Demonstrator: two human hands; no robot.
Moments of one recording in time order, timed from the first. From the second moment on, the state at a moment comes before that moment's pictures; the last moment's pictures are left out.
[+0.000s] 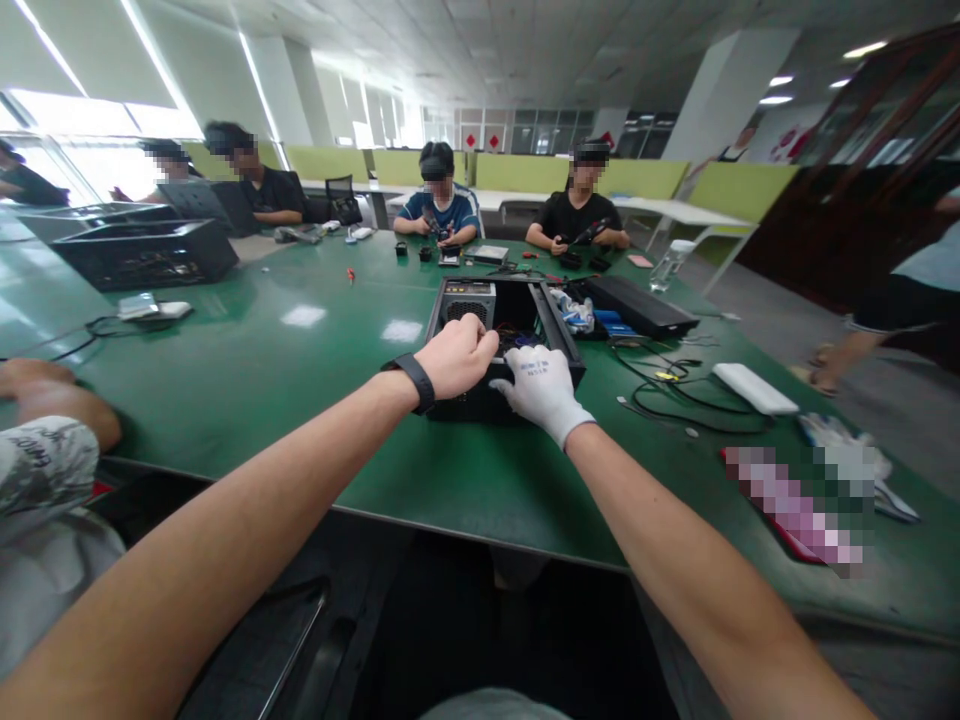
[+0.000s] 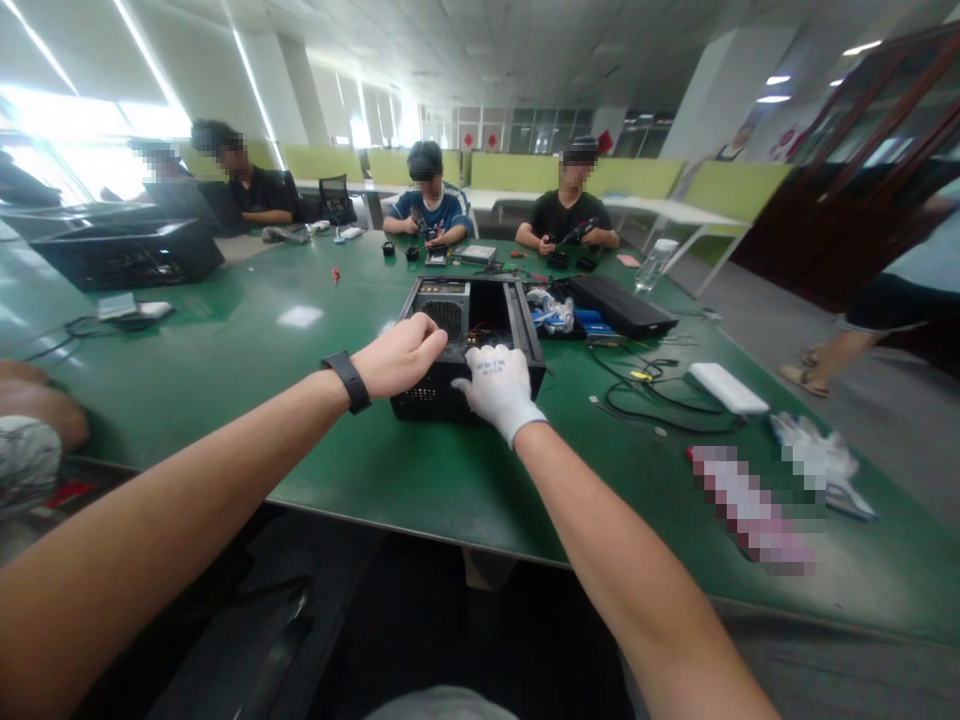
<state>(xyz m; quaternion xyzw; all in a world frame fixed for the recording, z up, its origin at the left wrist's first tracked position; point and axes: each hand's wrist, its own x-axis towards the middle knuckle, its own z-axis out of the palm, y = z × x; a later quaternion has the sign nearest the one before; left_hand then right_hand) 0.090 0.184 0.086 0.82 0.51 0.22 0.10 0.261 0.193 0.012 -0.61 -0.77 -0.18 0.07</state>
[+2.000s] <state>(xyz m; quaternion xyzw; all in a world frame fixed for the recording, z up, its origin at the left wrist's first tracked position) 0.149 0.222 -0.004 0.83 0.50 -0.26 0.02 0.269 -0.013 0.013 -0.60 -0.79 -0.11 0.10</state>
